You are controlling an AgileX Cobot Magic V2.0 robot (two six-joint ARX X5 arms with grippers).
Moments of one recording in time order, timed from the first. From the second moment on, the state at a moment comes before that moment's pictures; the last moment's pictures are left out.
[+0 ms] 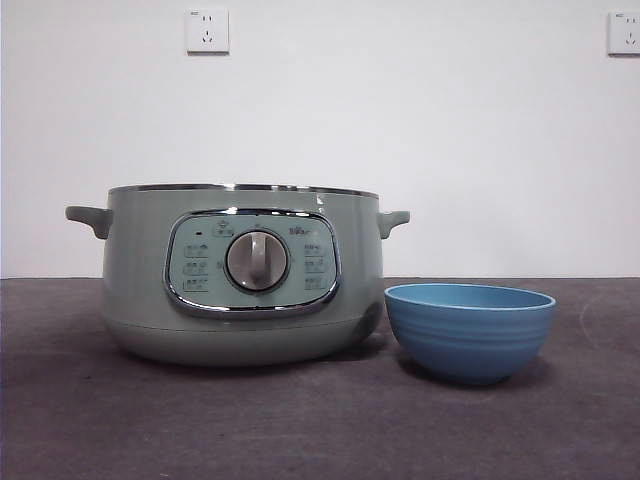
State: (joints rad) left arm -0.44 0.77 1.49 -1.07 0.09 0.04; right arm 0.68 1.36 1.72 -1.10 0.13 0.03
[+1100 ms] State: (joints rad) left arm -0.44 0.77 1.49 -1.07 0.11 0.04; right arm 0.60 1.67 0.97 -0.40 0.00 0.03
